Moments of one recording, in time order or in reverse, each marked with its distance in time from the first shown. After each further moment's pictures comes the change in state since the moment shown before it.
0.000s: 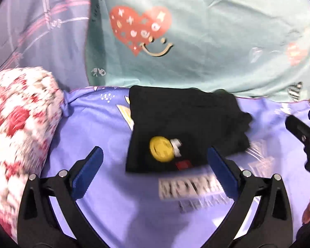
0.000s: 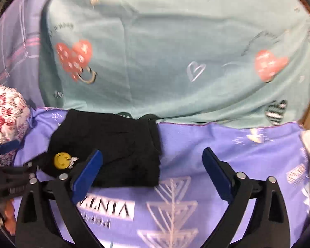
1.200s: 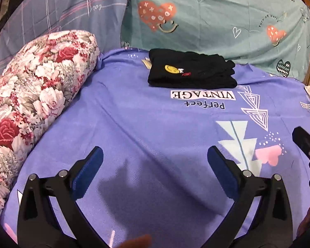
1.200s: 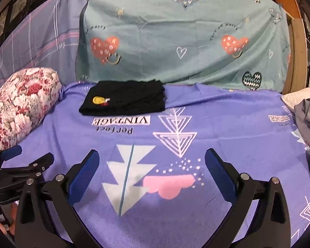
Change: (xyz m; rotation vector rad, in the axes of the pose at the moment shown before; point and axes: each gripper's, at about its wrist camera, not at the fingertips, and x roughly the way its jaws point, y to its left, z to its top) left arm -0.113 0.011 -0.176 -0.027 -0.021 0.050; right arm -0.123 0.025 -0.168 0.041 -0.013 0.035
